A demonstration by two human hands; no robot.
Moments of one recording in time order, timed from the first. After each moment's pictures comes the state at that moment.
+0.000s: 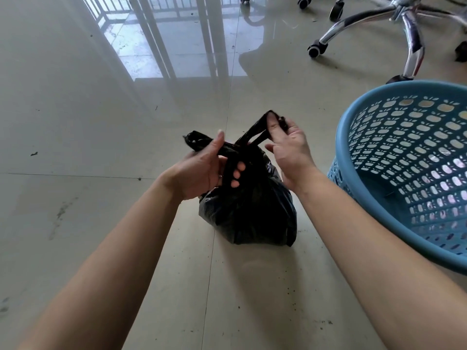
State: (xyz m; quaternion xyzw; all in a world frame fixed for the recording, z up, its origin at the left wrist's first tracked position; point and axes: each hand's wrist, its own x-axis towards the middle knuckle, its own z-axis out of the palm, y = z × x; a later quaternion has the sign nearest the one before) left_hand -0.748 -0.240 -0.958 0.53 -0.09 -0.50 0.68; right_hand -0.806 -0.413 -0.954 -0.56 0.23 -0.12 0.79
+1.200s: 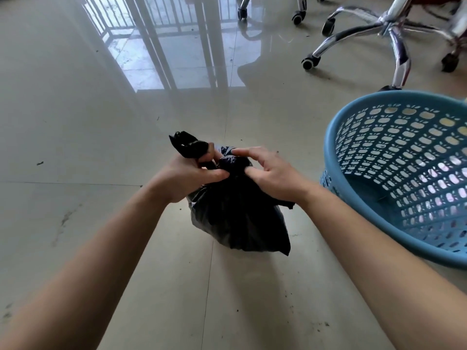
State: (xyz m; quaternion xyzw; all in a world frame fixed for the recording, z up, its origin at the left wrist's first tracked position) left_hand -0.758 -0.222 -0.932 0.76 -0.21 -0.26 0.56; right_hand -0.828 -0.419 -0.959 -0.89 0.00 0.02 0.45
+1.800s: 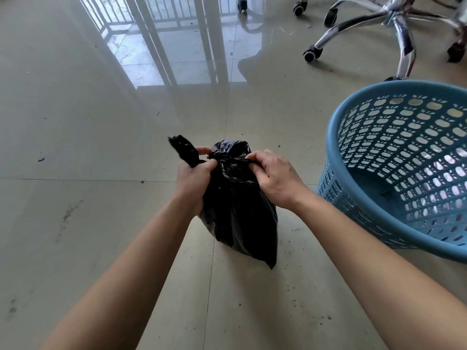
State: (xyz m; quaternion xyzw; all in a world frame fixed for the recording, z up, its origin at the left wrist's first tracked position) left_hand -0.782 -0.245 -0.962 0.72 0.09 -0.16 0.67; right_hand -0.837 -0.412 -0.988 -0.92 0.06 -0.03 0.40
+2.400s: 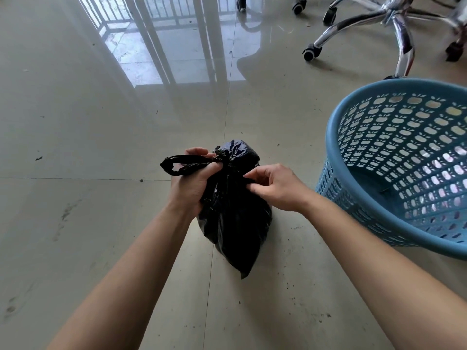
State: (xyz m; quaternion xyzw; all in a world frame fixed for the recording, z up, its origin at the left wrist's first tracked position) left_hand -0.786 -0.235 -0.978 0.59 0.05 -0.18 0.79; right_hand -0.852 -0.419 -0.994 -0.87 0.06 0.07 0.48
